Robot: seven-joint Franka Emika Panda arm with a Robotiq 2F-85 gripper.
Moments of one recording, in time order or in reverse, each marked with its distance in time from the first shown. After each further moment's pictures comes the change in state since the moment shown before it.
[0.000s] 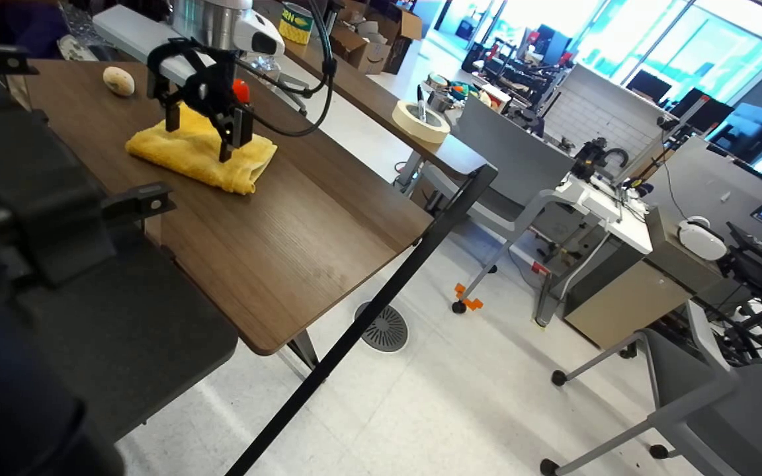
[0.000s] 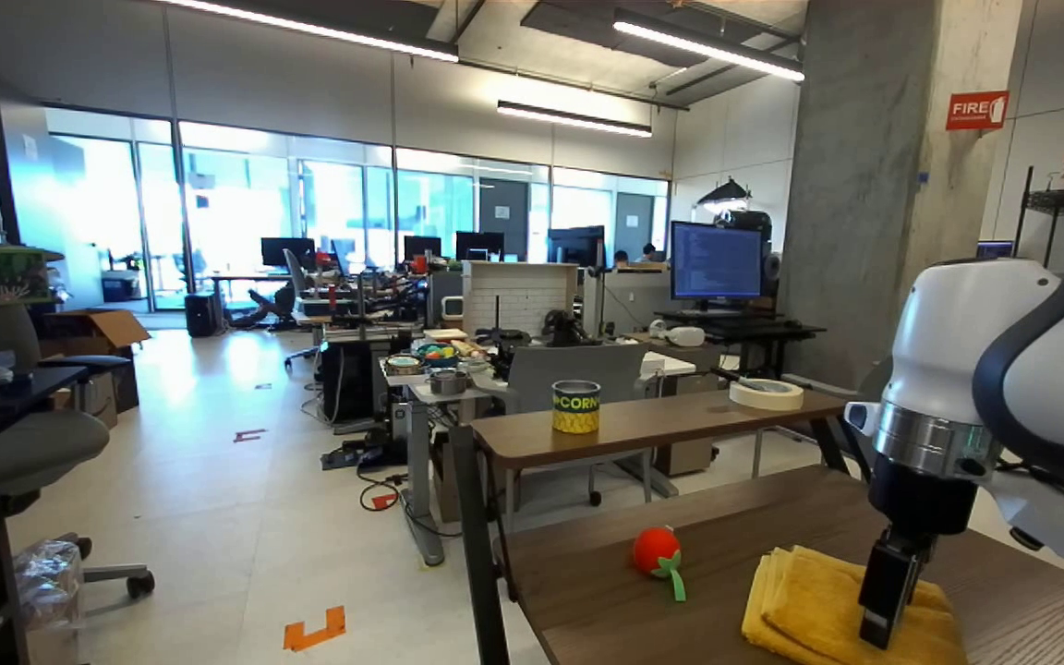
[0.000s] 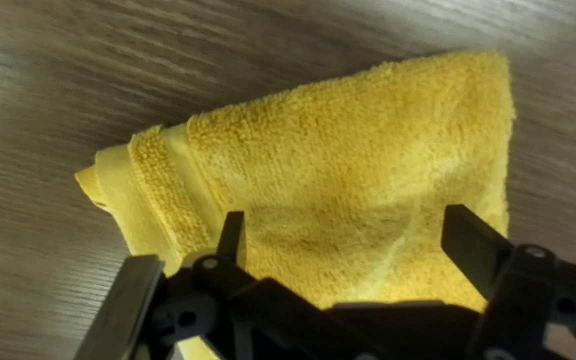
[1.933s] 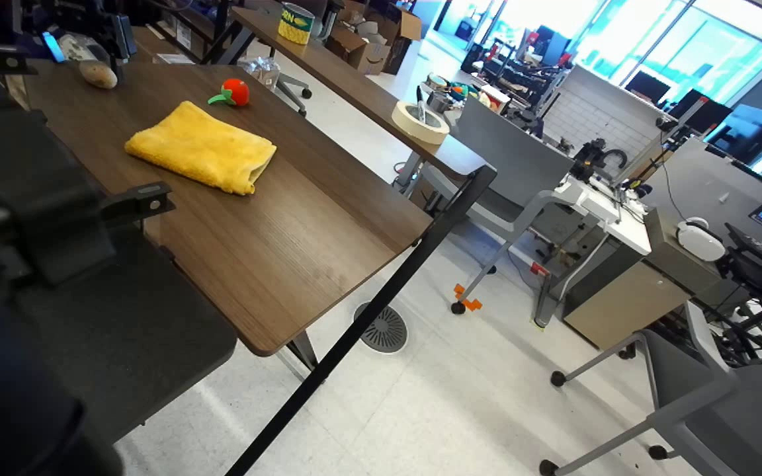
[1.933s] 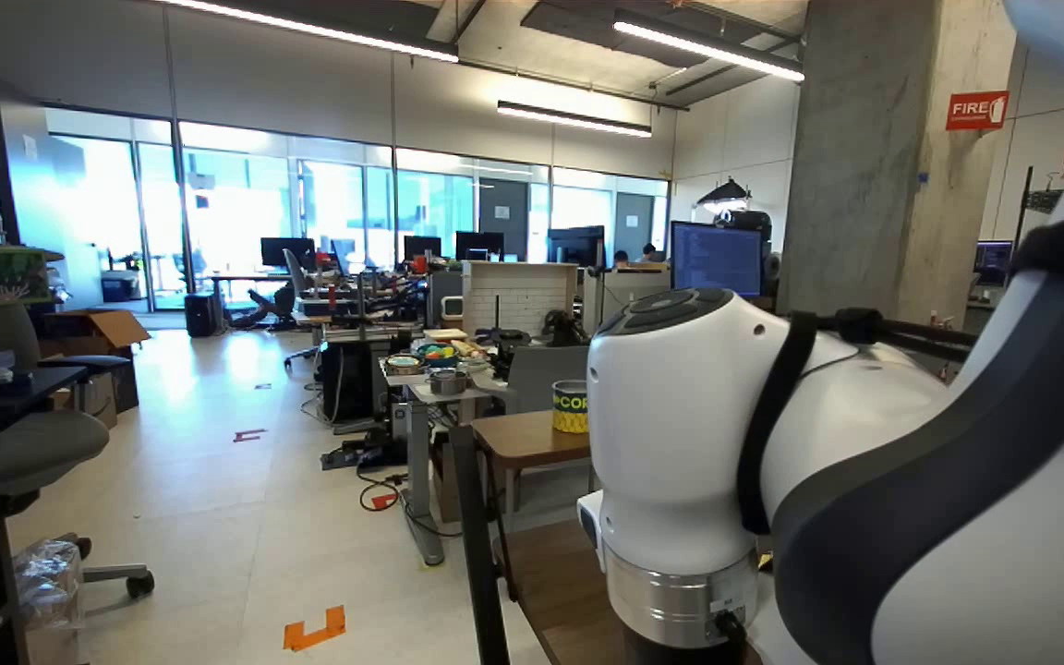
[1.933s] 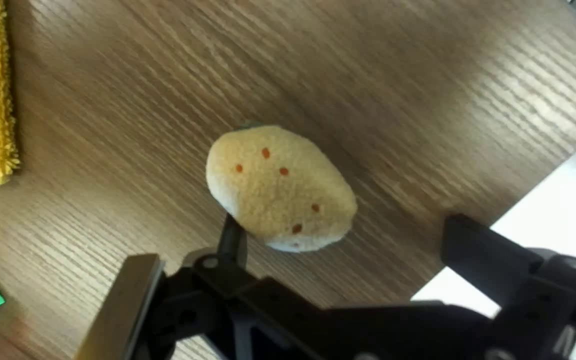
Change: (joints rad) arm 0.714 0.157 -0.154 0.339 -0.132 -0.321 0.328
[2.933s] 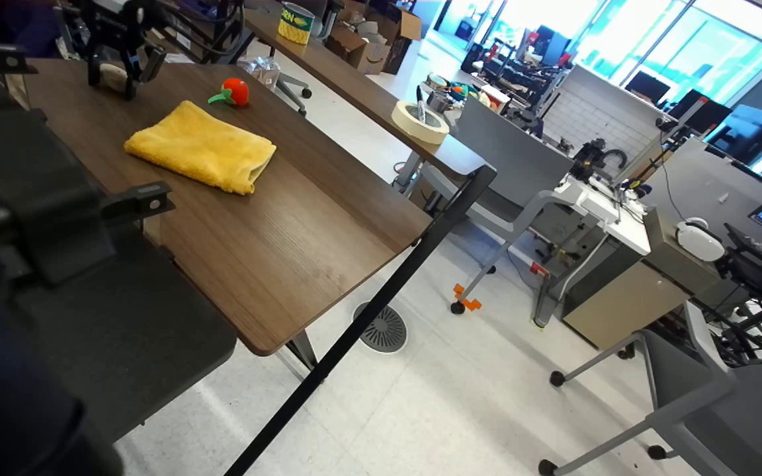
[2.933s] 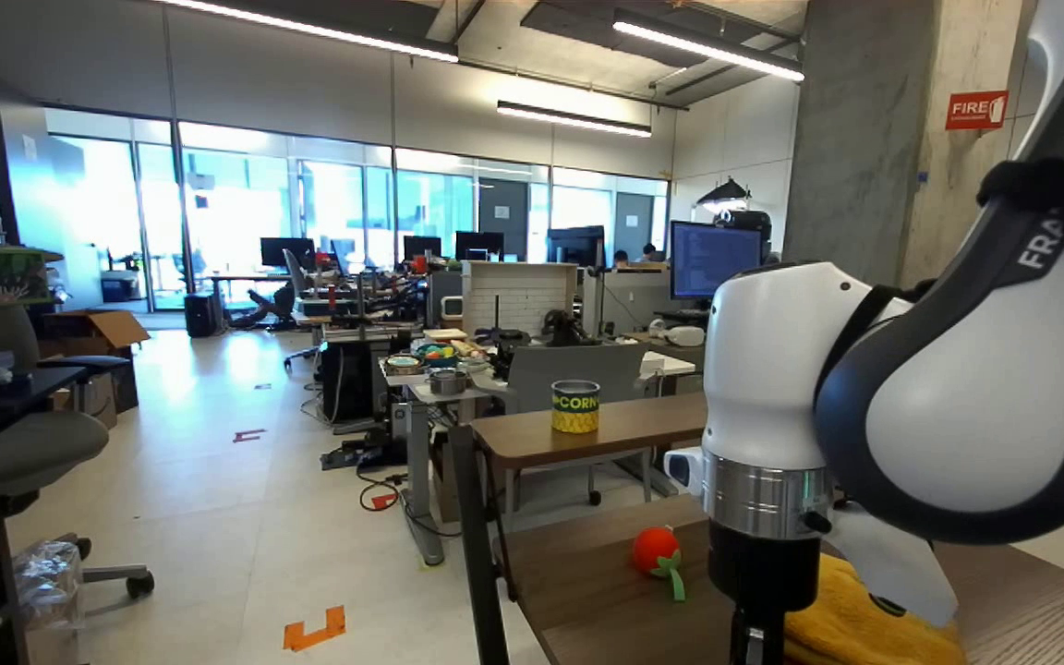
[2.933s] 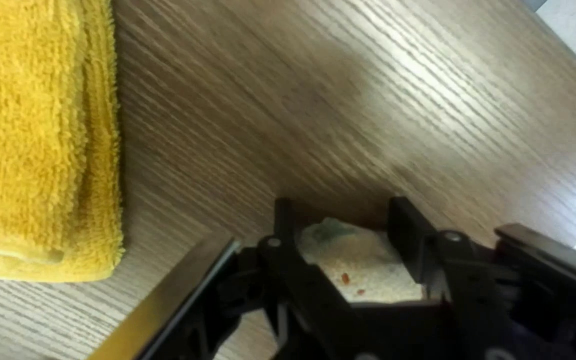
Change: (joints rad) arm -0.390 -0.066 0.213 -0.122 0.102 0.060 -0.318
